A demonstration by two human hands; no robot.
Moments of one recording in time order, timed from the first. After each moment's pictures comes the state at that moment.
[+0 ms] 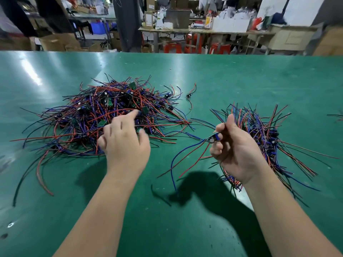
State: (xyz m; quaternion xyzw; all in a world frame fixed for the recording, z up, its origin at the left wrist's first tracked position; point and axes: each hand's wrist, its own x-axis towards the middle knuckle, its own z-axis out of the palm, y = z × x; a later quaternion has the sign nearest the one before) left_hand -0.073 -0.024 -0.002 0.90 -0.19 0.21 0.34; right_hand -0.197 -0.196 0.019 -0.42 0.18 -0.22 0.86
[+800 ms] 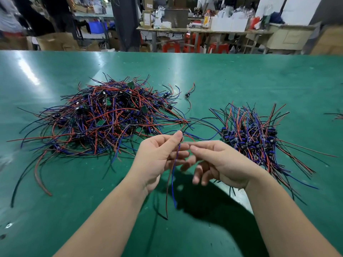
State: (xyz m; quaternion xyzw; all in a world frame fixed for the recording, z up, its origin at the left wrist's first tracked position) left_hand -0.114 -0.051 0.004 0.55 -0.15 -0.32 0.76; right_hand -0.205 -0.185 0.008 -0.64 0.12 0.04 0.76
